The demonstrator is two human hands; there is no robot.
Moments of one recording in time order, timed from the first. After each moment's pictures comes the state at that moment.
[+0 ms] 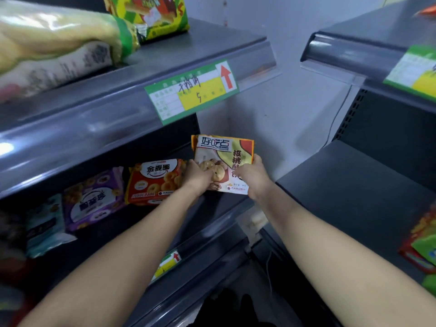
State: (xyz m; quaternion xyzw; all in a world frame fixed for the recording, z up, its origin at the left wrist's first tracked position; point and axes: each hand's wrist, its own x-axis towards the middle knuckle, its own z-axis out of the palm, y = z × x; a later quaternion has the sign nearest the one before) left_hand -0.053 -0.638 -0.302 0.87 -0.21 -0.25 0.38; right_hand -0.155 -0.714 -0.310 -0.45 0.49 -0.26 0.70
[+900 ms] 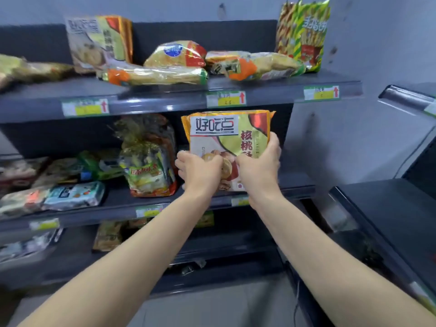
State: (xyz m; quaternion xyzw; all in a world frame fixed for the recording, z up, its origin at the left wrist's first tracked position) left_hand -0.192 -0.283 -0.156 0.81 -0.01 0.00 0.59; right_hand -0.245 -0.355 -0.149 -0.70 0.29 -0.34 0.56
